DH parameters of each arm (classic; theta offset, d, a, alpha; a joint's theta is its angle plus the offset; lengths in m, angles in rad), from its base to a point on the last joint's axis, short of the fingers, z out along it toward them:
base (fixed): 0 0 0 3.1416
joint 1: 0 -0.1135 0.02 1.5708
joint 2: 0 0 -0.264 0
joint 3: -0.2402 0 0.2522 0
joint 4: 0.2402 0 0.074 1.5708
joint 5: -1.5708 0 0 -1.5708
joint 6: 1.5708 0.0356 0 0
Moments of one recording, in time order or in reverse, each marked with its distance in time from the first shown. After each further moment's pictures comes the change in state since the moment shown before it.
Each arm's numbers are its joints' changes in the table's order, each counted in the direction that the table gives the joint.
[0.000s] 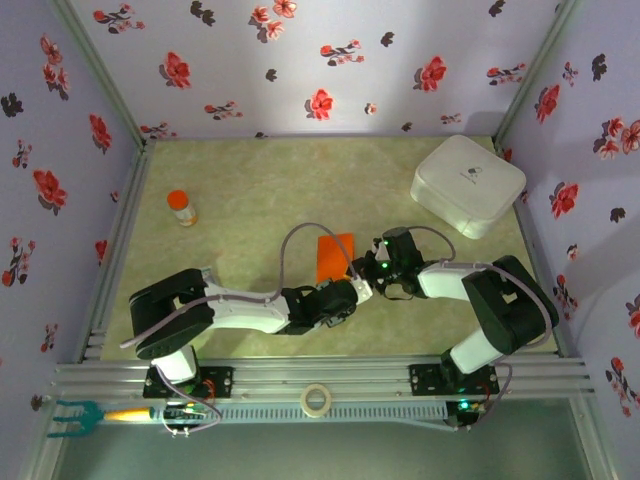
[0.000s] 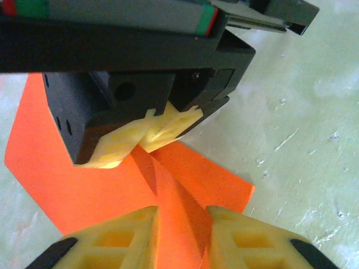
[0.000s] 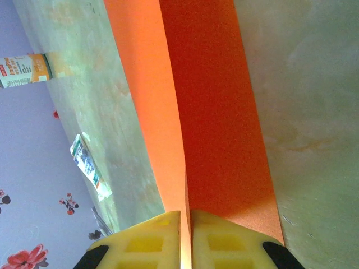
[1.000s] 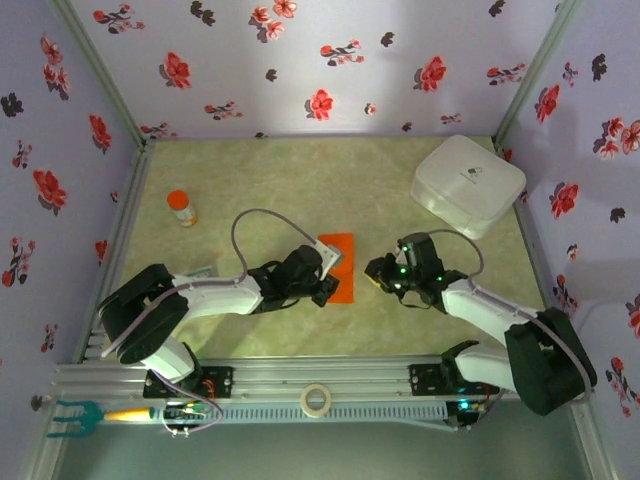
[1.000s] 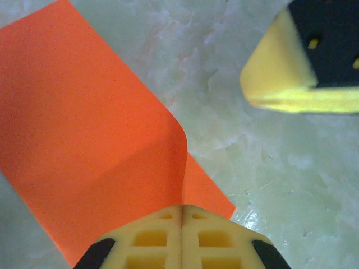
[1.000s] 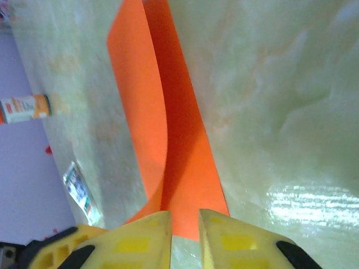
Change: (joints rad) left arm -0.264 -0.134 0.117 -0.115 -0.467 -0.426; right arm 0.024 -0.329 0.078 0.251 -0.165 -0.013
